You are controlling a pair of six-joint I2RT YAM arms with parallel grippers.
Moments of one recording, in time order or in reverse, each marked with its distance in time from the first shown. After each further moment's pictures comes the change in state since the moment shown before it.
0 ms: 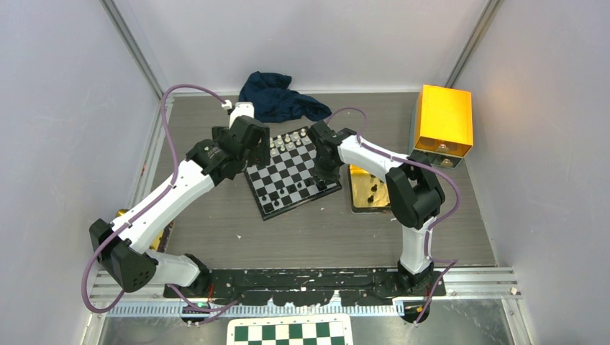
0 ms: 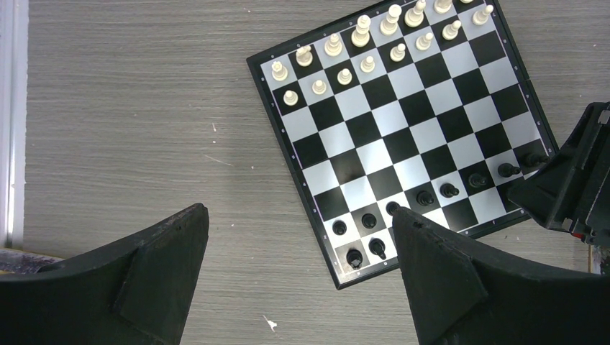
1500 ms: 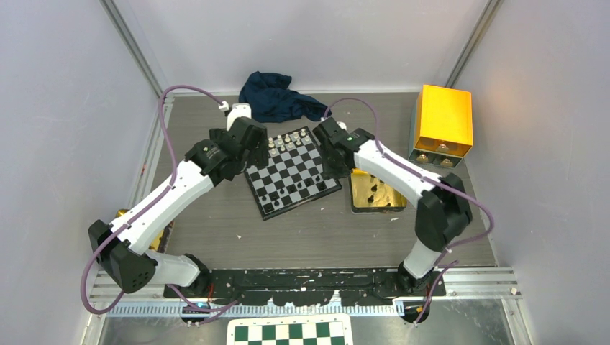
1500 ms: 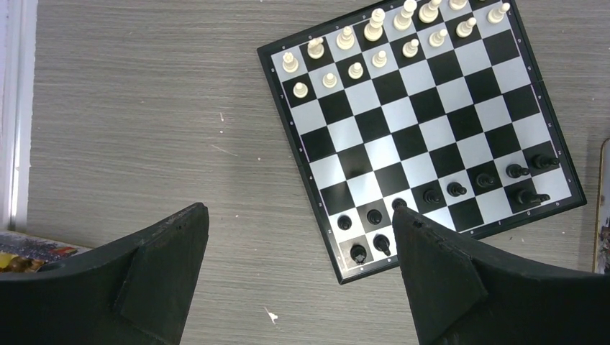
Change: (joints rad) left arm 0.000 -0.006 0.000 -0.032 -0.020 -0.039; right arm 0.038 -0.209 -0.041 -0.080 0.103 -0.257
